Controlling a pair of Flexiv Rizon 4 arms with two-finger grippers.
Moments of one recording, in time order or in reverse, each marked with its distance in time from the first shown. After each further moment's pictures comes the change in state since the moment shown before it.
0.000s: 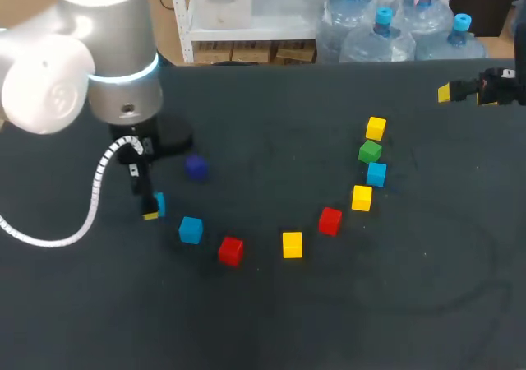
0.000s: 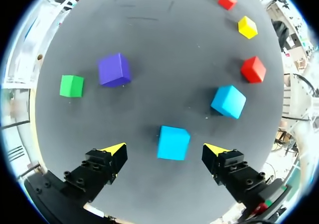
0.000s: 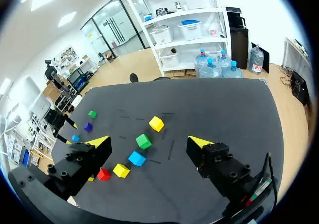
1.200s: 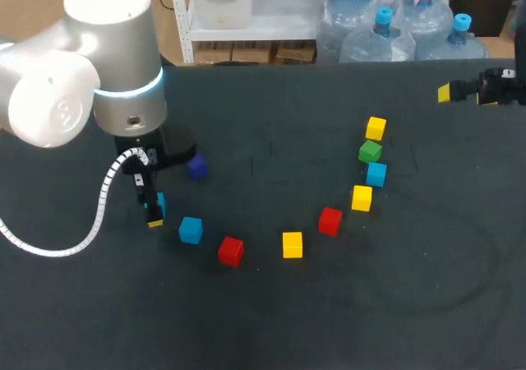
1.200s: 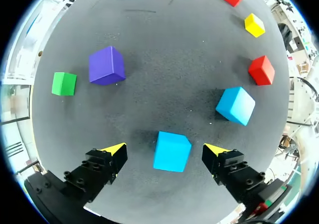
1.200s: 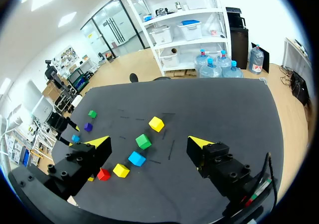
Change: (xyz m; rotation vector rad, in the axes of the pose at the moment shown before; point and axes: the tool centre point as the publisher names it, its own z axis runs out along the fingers) left arm -0.004 0.000 0.017 -0.011 -0.016 -0.023; right arm 0.000 0.000 0.000 0.000 0.000 0.000
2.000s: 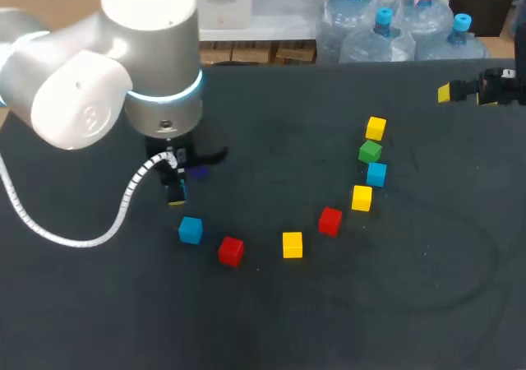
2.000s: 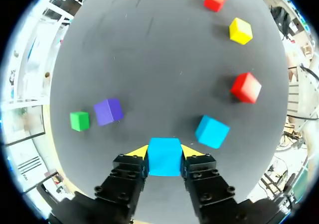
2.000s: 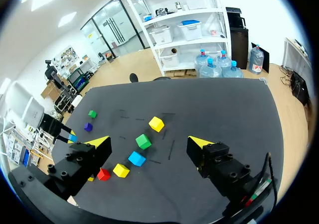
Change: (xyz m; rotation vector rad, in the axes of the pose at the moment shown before) left arm -0.042 -0.023 -0.041 -0.138 0.020 0.119; right arm 0.000 0.000 0.000 0.000 0.000 0.000
